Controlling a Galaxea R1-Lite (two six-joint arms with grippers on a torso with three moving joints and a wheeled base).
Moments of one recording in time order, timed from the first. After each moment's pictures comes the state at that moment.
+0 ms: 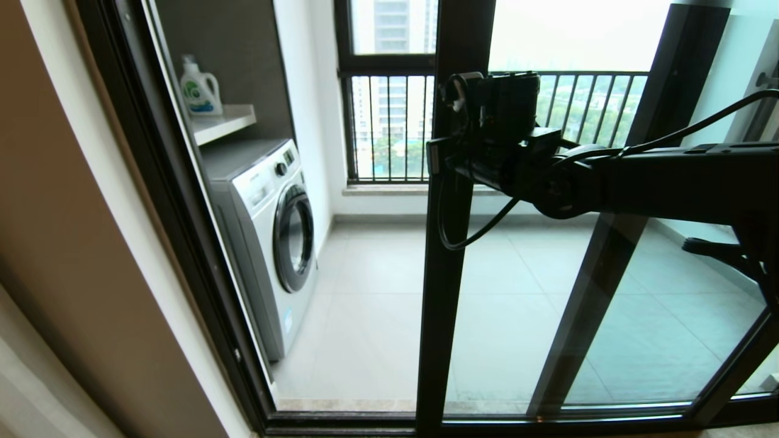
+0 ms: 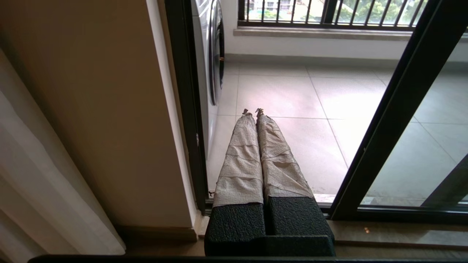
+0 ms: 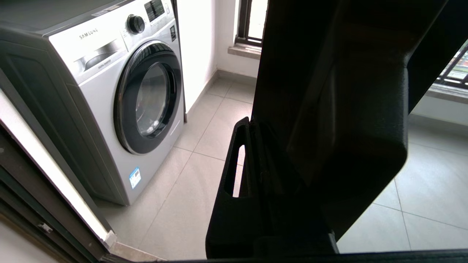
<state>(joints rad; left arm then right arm) 0.00 0.00 0.00 -0.01 0.00 -0.01 0.44 2.16 -1.88 -0.23 -0.25 -0.06</state>
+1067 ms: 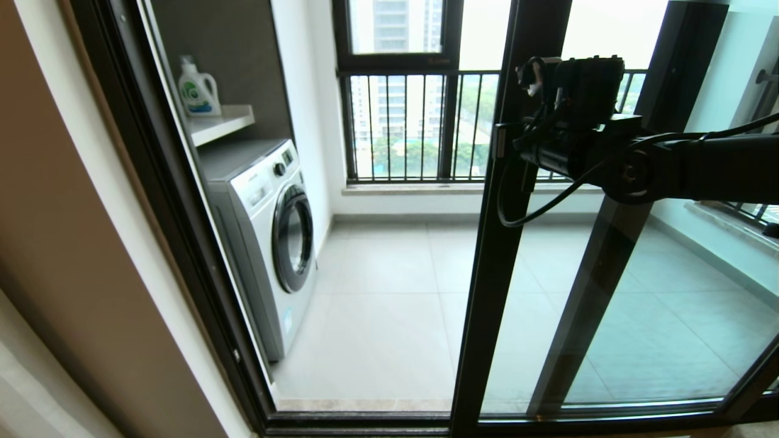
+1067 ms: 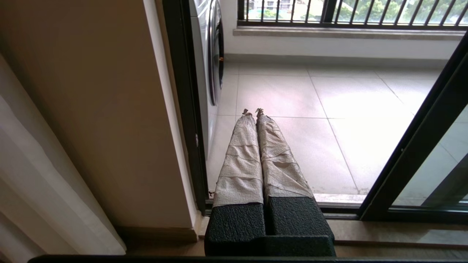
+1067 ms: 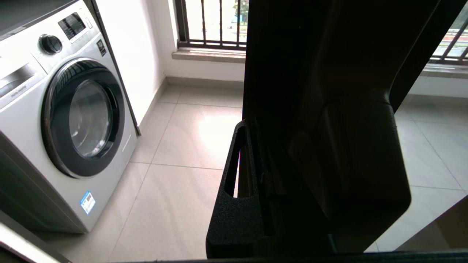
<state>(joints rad) 0.00 0.00 0.00 -0.01 0.00 -0.01 0.32 2.04 -1.73 -0.27 -0.25 -0.04</state>
